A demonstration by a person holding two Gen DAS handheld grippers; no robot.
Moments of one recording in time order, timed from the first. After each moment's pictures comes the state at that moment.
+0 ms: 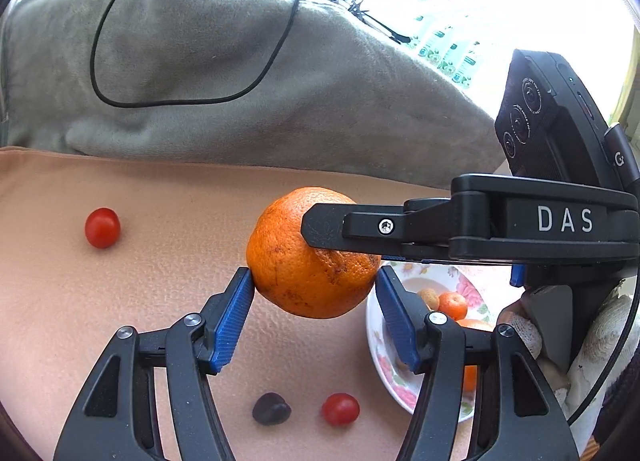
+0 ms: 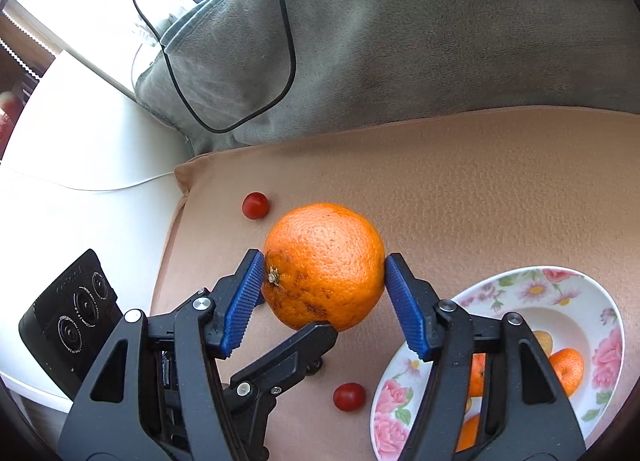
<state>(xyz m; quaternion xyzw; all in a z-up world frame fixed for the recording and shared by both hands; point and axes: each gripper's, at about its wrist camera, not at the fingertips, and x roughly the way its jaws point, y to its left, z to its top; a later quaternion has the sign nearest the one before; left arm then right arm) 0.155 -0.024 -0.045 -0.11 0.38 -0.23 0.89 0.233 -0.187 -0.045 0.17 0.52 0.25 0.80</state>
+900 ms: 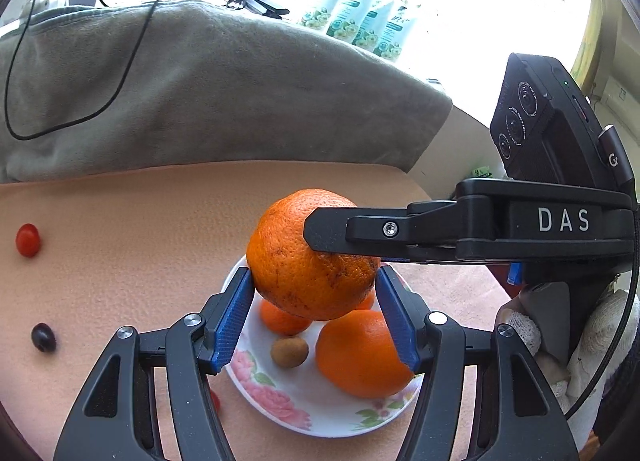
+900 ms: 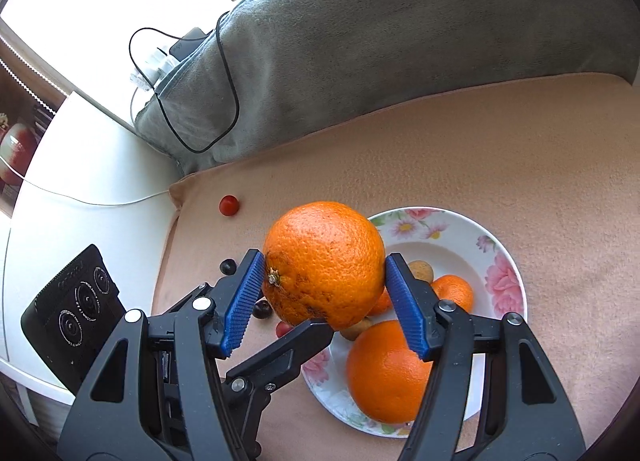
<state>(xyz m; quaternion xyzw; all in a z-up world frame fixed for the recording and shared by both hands) 0.130 -0.118 -0.026 -0.07 0.38 -0.30 0.87 0.182 -0.292 -0.032 0.22 0.50 0.21 0.81</state>
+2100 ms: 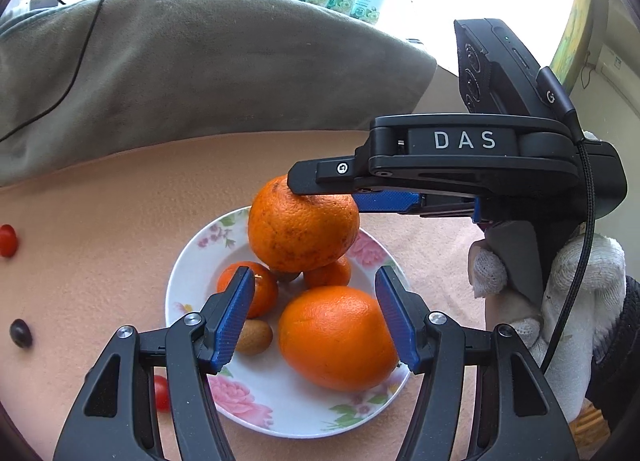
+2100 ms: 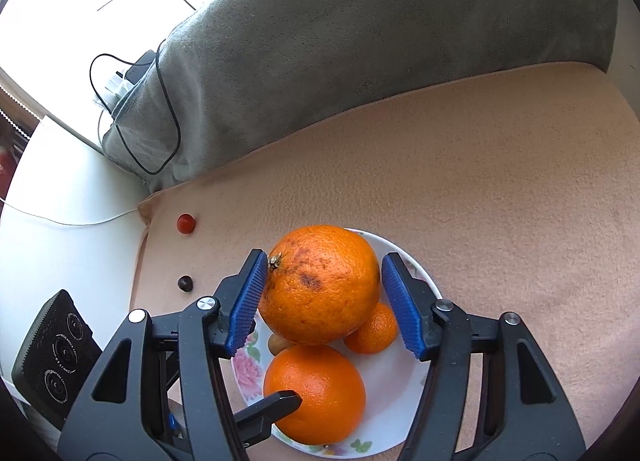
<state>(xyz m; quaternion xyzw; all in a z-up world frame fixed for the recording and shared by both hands) 0.132 -0.157 -0.041 -0.03 0.40 -0.31 0.86 0.197 -0.334 -0.054 0.21 0.50 0.17 0.82</state>
